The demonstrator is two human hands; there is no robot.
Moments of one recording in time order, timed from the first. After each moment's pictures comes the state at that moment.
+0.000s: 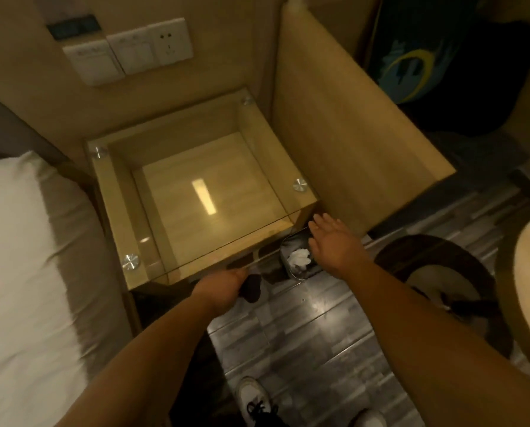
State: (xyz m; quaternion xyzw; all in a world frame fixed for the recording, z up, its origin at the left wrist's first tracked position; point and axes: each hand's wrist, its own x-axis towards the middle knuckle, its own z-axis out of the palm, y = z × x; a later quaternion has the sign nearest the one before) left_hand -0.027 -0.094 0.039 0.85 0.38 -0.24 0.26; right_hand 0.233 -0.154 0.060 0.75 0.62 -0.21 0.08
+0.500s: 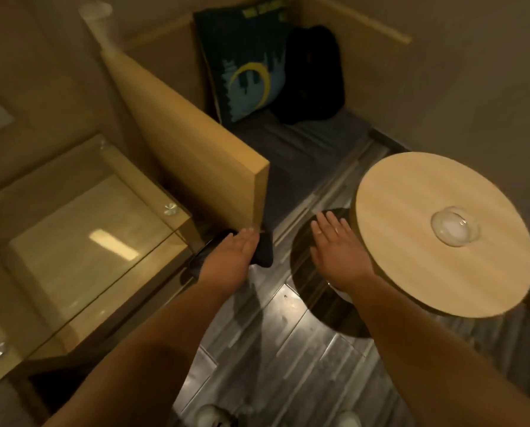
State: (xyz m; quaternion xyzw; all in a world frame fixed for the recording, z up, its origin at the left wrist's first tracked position) left_hand 0.216 -0.193 0.097 0.97 0.17 -0.04 0.15; right_hand 0.388 -0.375 0.125 0.87 0.47 -0.08 0.08
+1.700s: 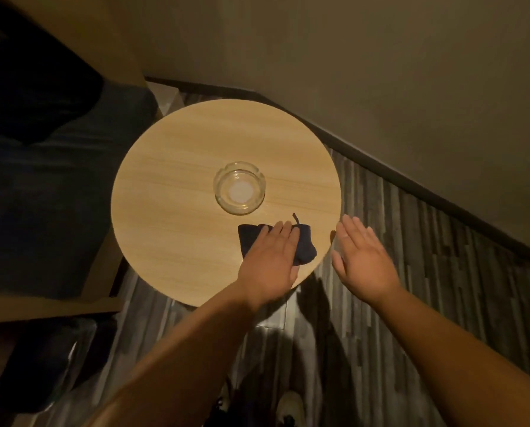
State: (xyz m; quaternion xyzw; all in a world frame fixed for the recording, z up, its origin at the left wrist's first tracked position) left_hand 0.570 -0.607 0.021 0.97 -0.19 -0.11 0.06; right_hand 0.586 -0.813 0.038 0.98 0.17 -0.09 -0.02
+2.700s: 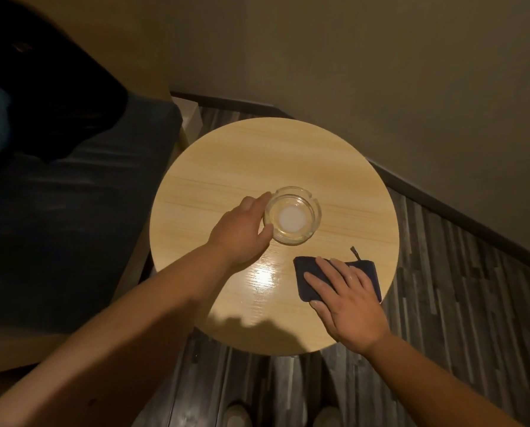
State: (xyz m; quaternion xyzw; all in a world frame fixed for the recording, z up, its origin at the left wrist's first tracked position) left_hand 0.659 -0.435 0.013 0.96 -0.07 -0.07 0.28; right_hand 0.566 -0.695 -0.005 0.96 0.26 -0.09 -0.03
